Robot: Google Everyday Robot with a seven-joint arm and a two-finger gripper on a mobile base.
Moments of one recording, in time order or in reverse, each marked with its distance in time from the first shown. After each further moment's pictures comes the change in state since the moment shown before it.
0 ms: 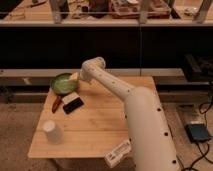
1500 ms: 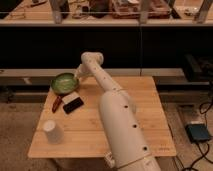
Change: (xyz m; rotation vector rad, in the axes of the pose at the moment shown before) arm 0.018 -0.001 0.034 0.014 -0.145 0.027
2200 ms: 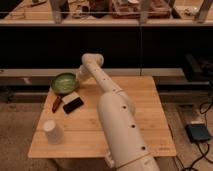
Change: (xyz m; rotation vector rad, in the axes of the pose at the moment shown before) arm -0.006 0.014 0.014 0.014 -0.004 0.015
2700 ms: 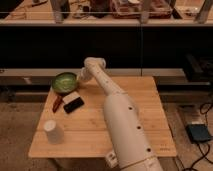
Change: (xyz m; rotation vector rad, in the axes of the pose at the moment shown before) arm 0.004 0.003 -0.006 0.022 0.050 -0.002
